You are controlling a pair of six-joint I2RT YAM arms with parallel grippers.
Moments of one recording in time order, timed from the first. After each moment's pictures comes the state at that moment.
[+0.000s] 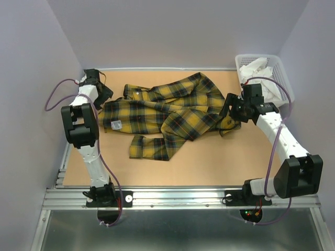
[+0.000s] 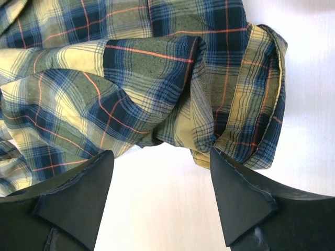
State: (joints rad) left arm 0.14 2.07 1.62 -0.55 -0.13 -0.75; right arm 0.11 1.34 1.12 -0.63 -0.12 0.39
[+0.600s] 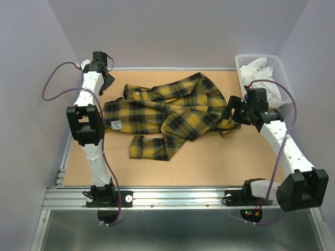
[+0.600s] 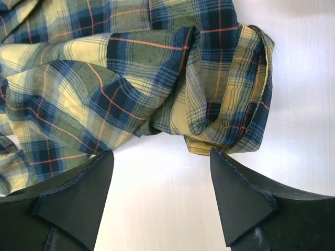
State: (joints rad) left arm 0.05 2.09 1.96 -0.86 -0.35 -0.85; right arm 0.11 1.22 1.05 -0.62 -0.10 0.37
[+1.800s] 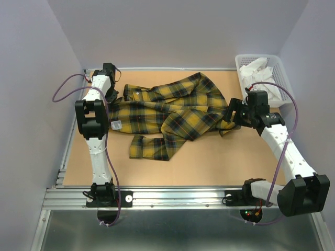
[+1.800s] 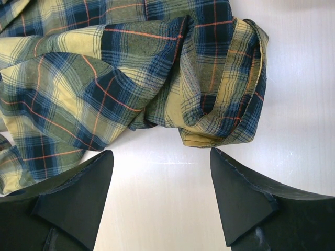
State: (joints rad) left arm 0.01 2.28 2.00 -1.01 -0.36 -0.90; right arm 0.11 1.16 1.01 -0.62 -0.09 0.36
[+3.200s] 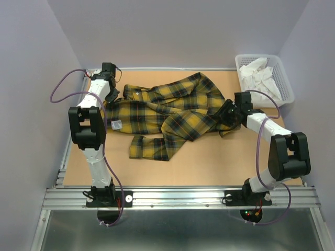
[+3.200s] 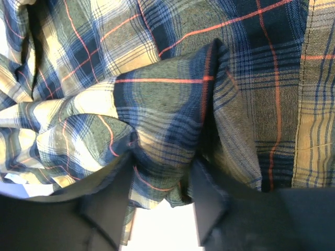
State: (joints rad) left arm -0.03 2.01 1.72 -0.80 -0.35 -0.75; right arm 0.11 1.53 0.94 -0.25 -0.22 0.78
